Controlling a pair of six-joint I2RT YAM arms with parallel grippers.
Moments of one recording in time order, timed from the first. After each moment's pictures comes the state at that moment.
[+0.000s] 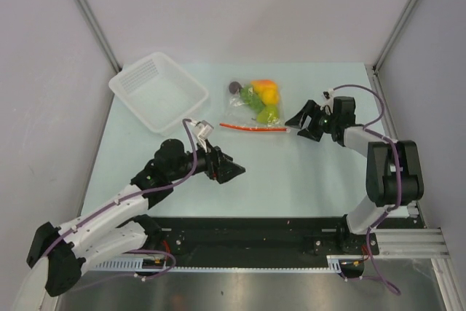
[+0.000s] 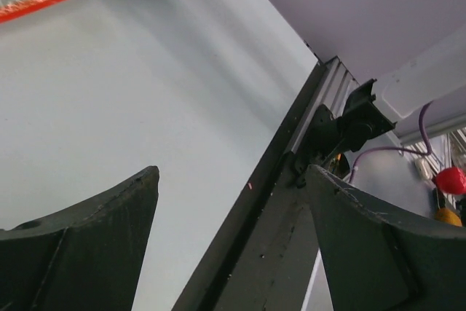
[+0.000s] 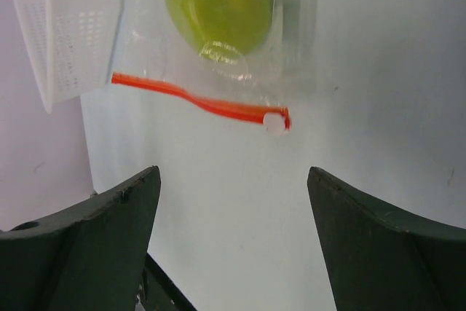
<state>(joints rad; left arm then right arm) -0.68 0.87 0.53 0.15 0.44 -0.55 0.04 1.60 0.83 0.09 -0.64 0.62</state>
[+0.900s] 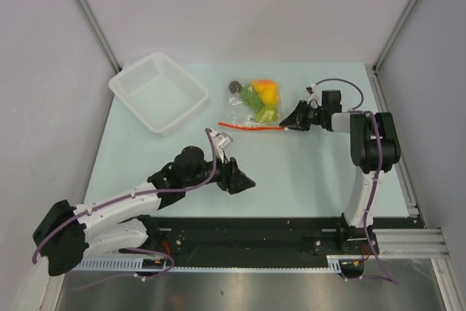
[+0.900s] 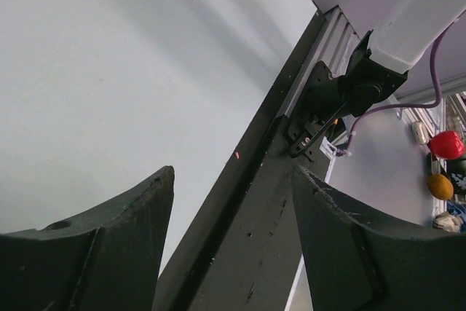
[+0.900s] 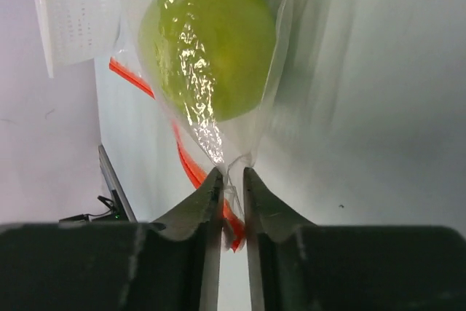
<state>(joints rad) -0.87 1.02 0.50 0.21 0.37 -0.59 0.06 2.03 1.13 0.13 -0.87 0.52</state>
